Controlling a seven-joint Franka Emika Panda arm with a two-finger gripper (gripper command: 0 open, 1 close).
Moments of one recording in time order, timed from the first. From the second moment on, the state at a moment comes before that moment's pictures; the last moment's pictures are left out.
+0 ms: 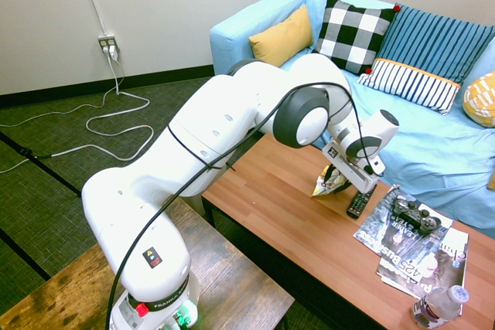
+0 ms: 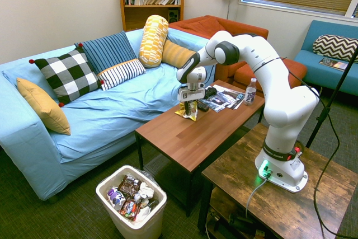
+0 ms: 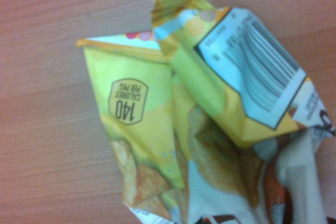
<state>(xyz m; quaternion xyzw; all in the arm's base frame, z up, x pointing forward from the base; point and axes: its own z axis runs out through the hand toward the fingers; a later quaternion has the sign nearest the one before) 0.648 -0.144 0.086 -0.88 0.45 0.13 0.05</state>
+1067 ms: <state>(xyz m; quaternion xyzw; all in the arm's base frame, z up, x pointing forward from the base) 0.652 -0.154 0.160 -0.88 0.45 0.10 0.09</state>
